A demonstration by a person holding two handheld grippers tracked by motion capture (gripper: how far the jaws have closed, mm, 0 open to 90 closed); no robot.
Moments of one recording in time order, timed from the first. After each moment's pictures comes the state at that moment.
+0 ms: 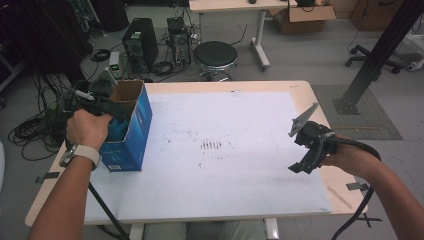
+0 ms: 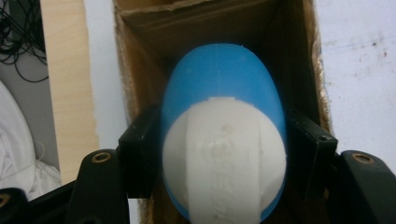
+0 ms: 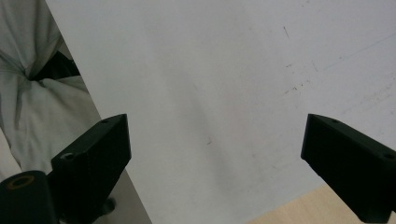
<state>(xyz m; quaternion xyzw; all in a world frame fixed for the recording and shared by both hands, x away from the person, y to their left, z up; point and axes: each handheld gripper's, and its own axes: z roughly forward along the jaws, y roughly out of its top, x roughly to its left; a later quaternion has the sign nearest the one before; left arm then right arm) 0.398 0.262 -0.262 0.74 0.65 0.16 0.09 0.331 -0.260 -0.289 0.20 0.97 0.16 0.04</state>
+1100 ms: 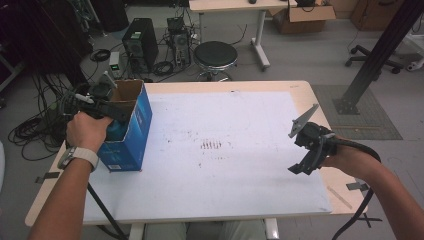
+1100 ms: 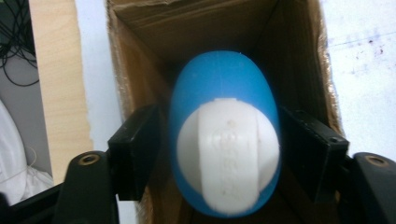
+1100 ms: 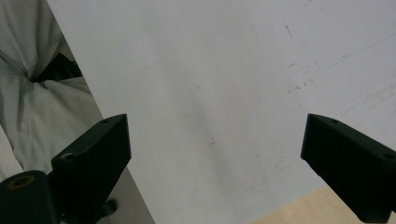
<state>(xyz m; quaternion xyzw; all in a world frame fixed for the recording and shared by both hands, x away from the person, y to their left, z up) 0.398 0.269 -0.263 0.74 0.64 0.15 0.11 0.328 -0.259 -0.289 0.20 0.97 0.16 0.04</state>
